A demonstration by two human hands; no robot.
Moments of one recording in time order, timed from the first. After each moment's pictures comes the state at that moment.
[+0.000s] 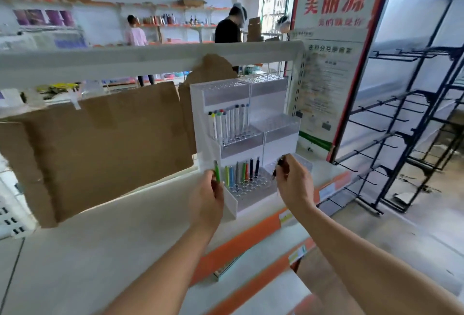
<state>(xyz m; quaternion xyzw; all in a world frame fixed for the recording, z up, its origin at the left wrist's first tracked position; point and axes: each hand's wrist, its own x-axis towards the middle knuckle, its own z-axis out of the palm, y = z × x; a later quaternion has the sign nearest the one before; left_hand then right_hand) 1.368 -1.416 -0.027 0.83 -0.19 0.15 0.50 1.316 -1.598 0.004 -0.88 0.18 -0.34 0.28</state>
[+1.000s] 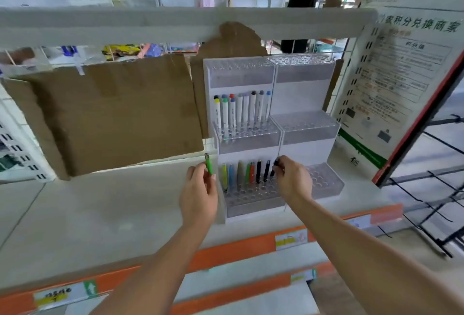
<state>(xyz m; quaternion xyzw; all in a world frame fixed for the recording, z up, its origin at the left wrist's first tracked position) 1.391 -1.470 -0.044 0.89 0.03 0.27 0.37 1.424 -1.671 -0.040 -0.95 0.07 -0.18 0.25</state>
